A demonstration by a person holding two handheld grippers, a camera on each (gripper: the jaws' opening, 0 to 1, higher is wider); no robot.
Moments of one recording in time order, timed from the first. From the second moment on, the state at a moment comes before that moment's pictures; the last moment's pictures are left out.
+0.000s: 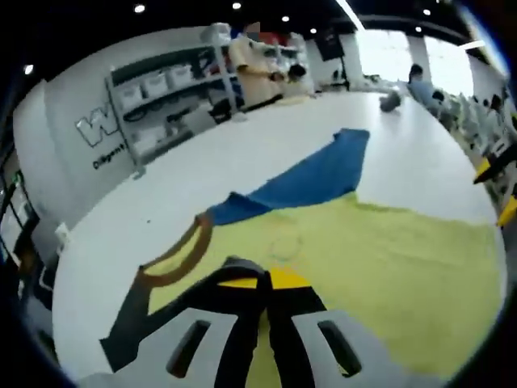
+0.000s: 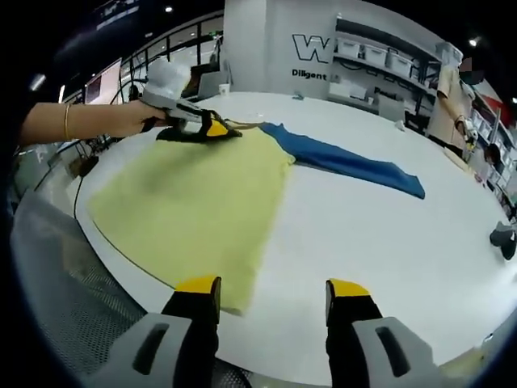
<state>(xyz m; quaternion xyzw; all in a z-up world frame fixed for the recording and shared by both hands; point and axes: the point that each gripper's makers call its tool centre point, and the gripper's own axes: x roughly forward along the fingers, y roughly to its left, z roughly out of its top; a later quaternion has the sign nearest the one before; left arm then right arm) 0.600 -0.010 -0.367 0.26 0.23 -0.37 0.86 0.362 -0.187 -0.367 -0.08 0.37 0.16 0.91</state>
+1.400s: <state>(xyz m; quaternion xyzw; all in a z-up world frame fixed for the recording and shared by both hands) 0.595 0.012 -0.369 -0.08 0.28 -0.22 0.93 0.357 -0.188 -0.371 -0.14 0.38 0.17 0.90</state>
